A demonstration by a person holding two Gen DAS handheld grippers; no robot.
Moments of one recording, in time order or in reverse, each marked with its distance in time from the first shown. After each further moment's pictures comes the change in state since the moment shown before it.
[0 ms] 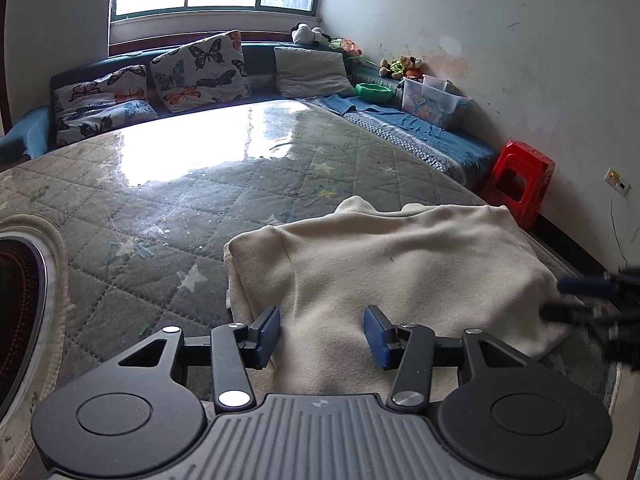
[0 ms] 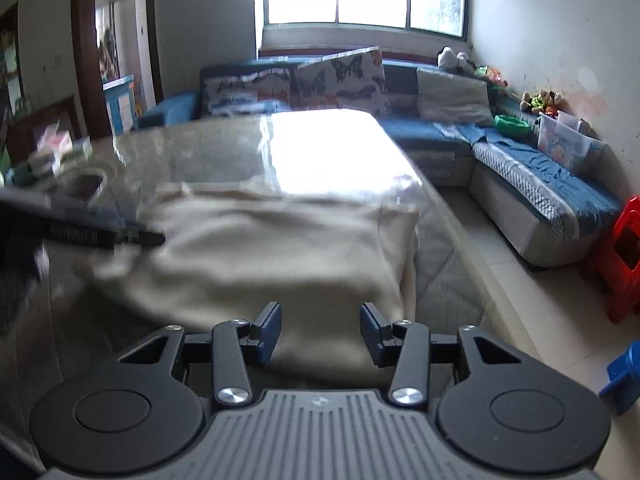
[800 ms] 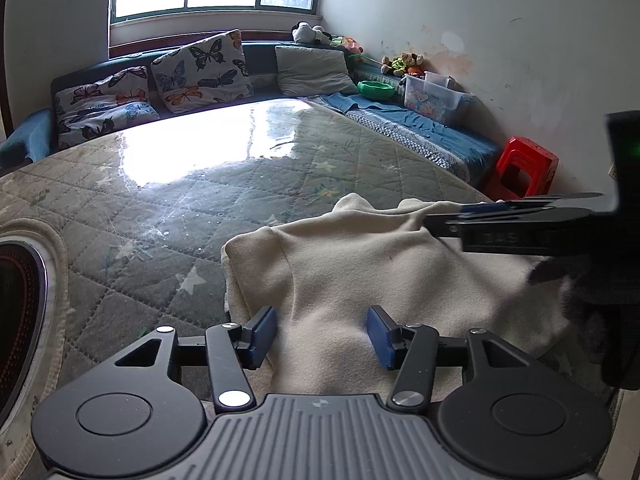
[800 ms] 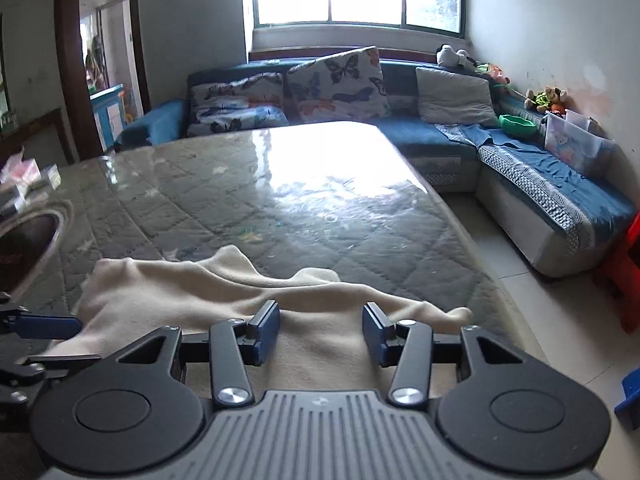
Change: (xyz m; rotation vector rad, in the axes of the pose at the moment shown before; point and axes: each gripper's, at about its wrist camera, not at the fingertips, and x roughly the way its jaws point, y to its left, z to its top) left arm 0.002 -0.003 -0.003 0.011 0.006 0.012; right arm 0.109 0.009 0.057 0.018 0.015 -0.020
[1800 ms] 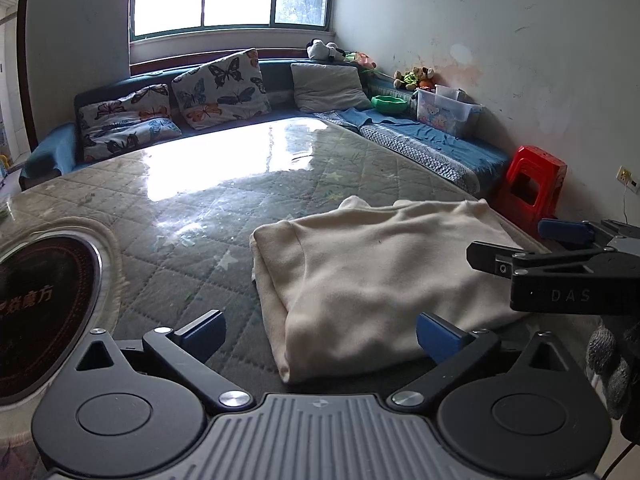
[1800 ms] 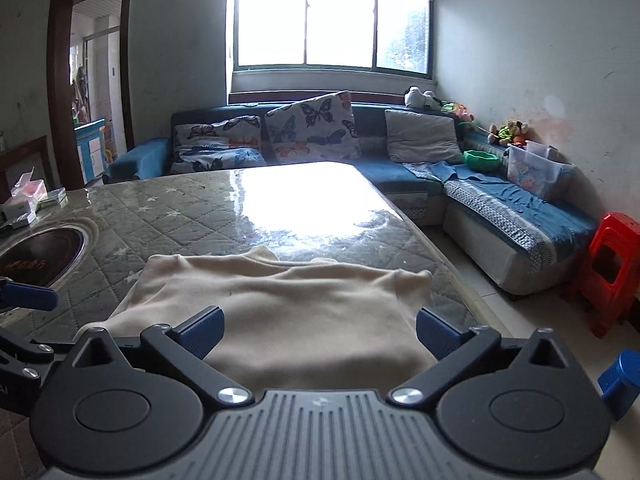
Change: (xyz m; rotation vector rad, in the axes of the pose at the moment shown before) left arm -0.064 -0.013 -0.025 0.018 -0.050 0.074; right arm -0.101 0.036 -0.046 0.029 -0.140 -0.090
